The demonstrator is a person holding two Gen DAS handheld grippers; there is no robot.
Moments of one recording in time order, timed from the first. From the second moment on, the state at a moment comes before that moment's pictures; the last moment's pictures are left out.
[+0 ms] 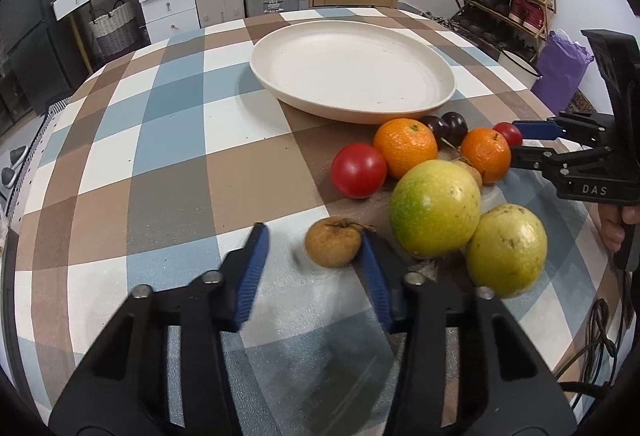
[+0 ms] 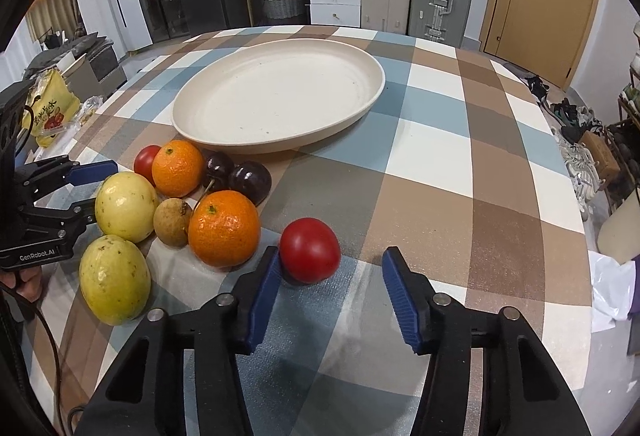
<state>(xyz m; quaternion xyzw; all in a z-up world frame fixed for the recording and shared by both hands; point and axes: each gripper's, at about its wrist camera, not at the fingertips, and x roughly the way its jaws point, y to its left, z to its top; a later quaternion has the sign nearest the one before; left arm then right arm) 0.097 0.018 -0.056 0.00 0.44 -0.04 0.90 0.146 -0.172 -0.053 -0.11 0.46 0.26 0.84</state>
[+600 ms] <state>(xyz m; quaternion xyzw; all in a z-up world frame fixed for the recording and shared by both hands) 0.086 0.026 -0.028 -0.04 0.40 -0.04 0.92 0.131 -0.173 -0.033 -0.08 0.42 0.30 0.85</state>
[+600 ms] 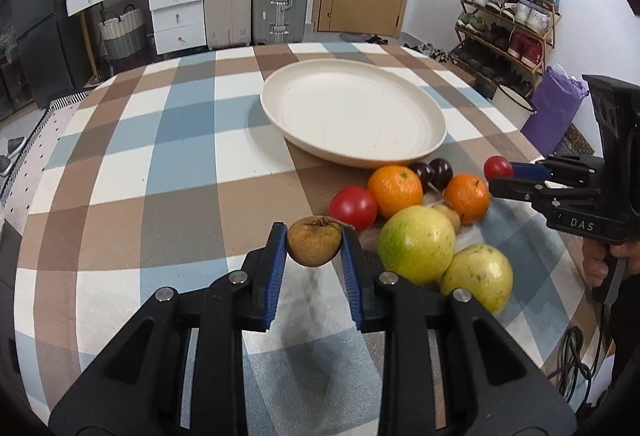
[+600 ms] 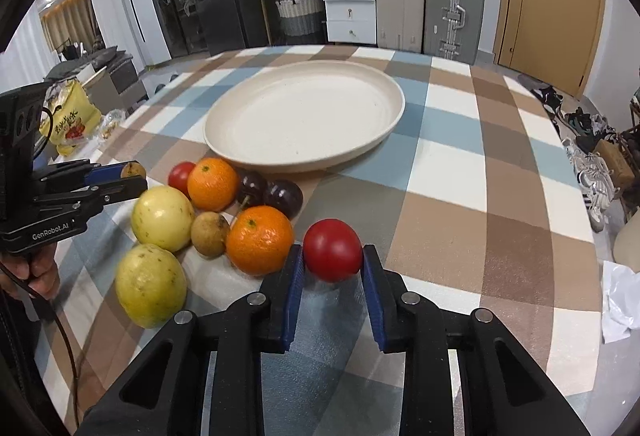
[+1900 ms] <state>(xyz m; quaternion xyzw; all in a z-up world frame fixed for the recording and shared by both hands) 0.185 0.004 0.000 -0.02 0.37 -0.05 0.93 0.195 -0.128 0.006 -0.03 0.40 0.32 0.86</state>
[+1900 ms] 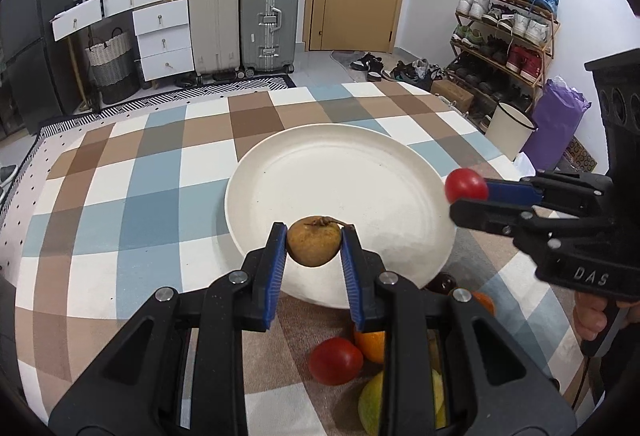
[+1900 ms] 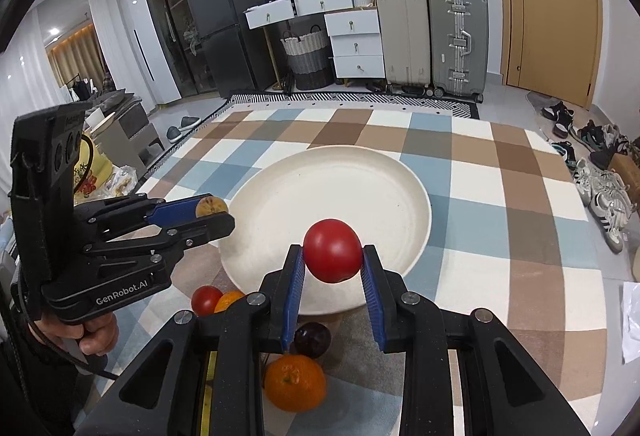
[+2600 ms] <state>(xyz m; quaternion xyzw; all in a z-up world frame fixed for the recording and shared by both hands) 0.202 0.002 -0.008 -0.02 0.38 -0.05 0.92 0.214 -0.120 -0.004 -0.04 0.41 0.28 0.87</state>
